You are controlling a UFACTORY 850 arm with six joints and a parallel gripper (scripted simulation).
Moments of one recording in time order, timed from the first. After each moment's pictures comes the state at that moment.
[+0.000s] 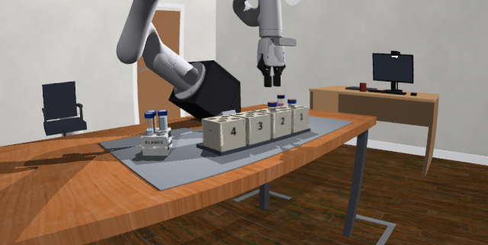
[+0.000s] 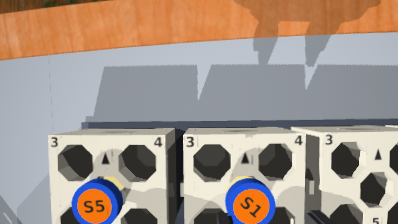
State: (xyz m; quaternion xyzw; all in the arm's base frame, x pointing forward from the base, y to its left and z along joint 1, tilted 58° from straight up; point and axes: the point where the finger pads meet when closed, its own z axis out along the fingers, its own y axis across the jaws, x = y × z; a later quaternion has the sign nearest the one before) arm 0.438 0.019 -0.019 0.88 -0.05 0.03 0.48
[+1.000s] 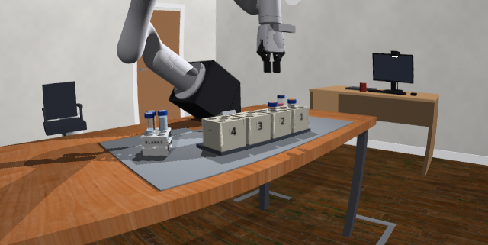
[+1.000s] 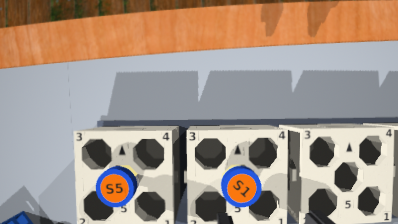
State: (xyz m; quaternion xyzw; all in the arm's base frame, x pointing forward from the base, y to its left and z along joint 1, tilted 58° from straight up) arm 0.438 0.062 0.008 0.88 -0.05 0.03 0.48
